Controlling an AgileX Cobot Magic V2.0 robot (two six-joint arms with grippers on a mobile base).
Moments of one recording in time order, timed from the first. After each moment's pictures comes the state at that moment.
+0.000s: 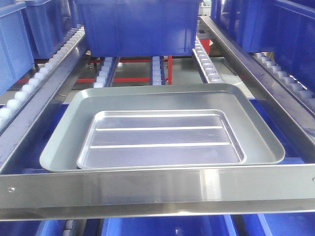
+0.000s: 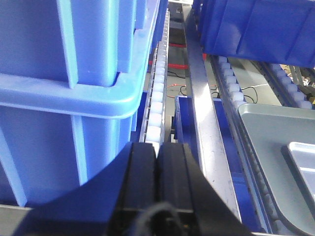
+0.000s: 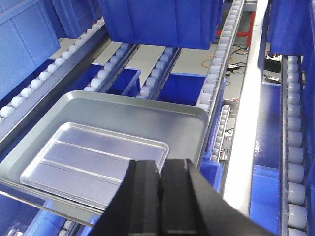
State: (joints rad) left arm -0.01 -0.01 0.03 -0.12 0.10 0.04; right arm 0.50 0.38 -0.48 -0.32 0.40 0.41
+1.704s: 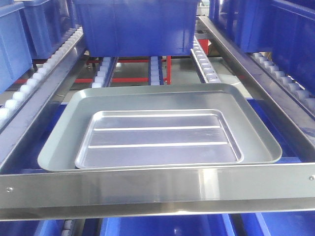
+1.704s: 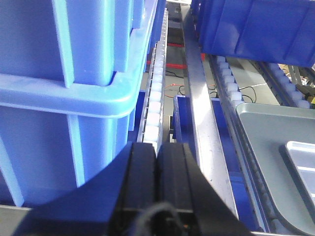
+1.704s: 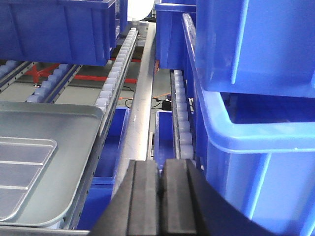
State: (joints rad) left arm -0.01 -0.01 0.03 -0.12 0.10 0.04; right arm 0.01 -0.01 0.03 -0.06 0.05 0.03
